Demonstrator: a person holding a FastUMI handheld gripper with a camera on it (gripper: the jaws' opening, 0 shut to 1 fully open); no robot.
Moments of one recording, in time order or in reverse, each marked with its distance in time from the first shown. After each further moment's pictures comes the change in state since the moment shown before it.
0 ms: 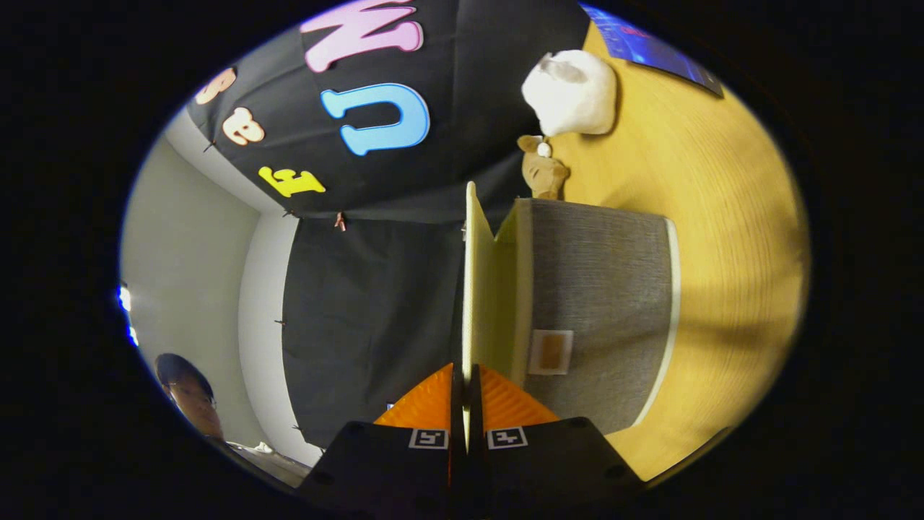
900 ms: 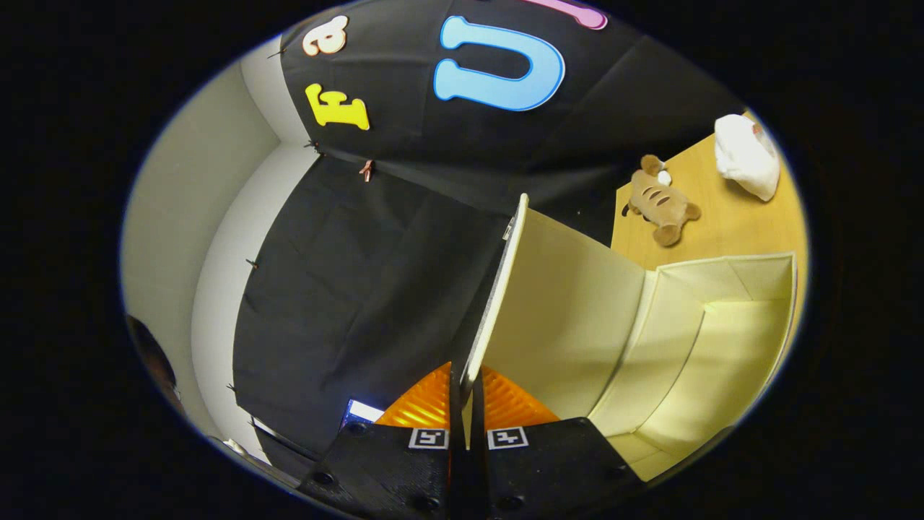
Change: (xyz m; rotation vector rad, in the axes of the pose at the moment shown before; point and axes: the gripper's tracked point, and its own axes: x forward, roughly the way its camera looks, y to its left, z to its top) arm 0.190 0.126 -0.034 -0.315 0.024 -0.071
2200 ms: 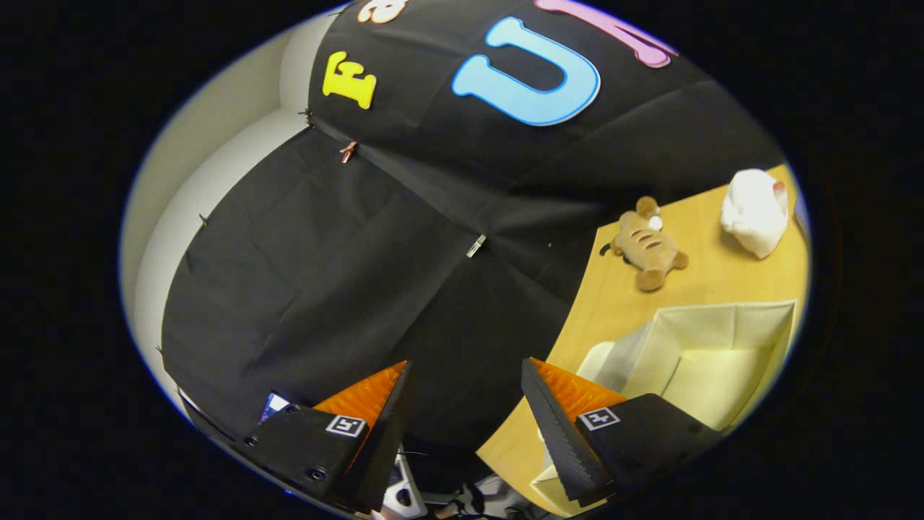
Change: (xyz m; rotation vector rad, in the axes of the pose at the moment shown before) arm 0.031 -0.025 0.006 -0.273 -0.110 -0.239
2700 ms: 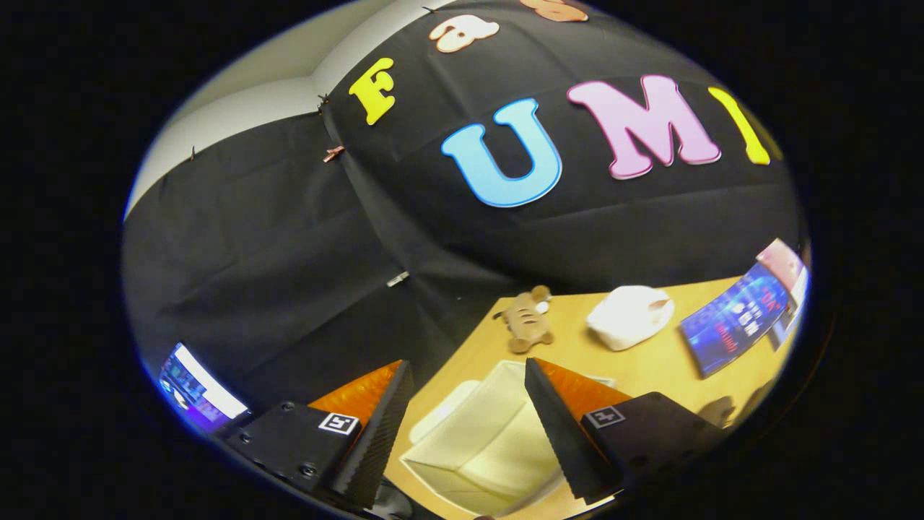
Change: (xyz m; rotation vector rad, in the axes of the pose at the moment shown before) arm -0.150 -0.072 0.061 -0.365 -0.168 -0.361
